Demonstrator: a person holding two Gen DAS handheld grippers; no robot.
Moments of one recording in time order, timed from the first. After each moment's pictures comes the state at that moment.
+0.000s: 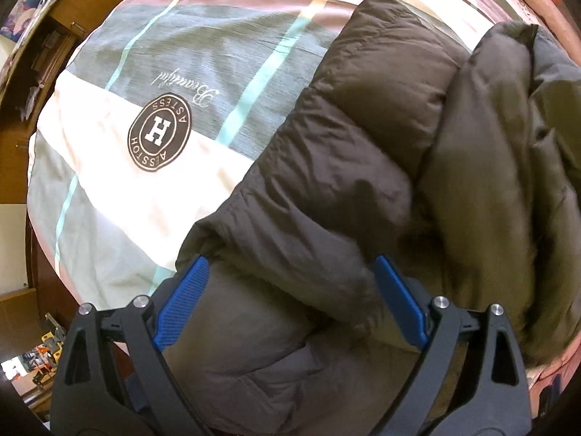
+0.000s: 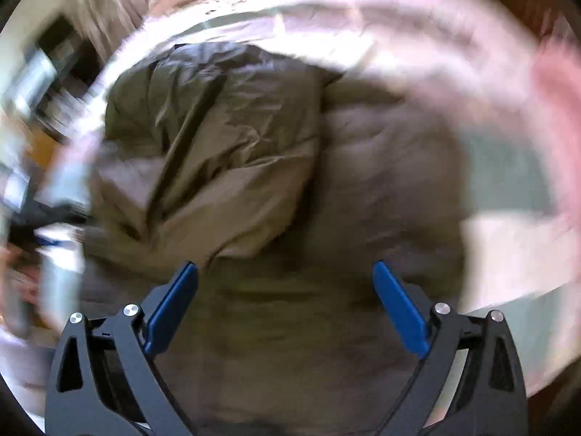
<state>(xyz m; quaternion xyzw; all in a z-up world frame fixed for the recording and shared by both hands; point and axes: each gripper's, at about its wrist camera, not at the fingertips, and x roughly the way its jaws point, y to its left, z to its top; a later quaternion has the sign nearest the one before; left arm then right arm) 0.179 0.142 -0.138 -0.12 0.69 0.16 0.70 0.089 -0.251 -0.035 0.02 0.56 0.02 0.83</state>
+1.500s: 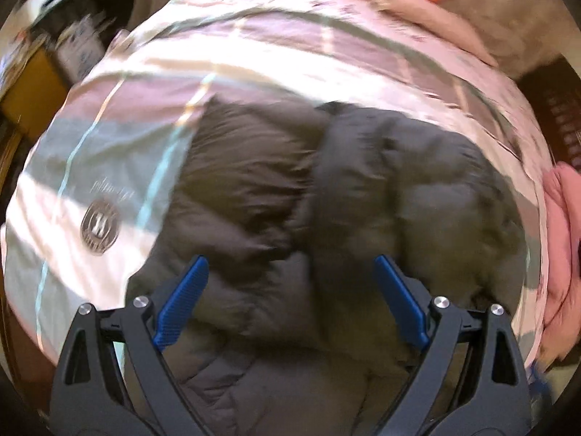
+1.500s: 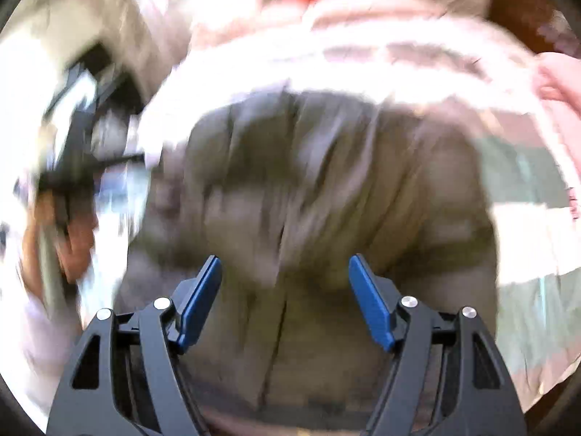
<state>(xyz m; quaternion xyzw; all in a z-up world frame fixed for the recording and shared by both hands) 0.169 0.046 -0.055 -0.07 0.55 0.00 0.83 0.035 -0.254 0.022 0.14 0.44 0.06 0.88</state>
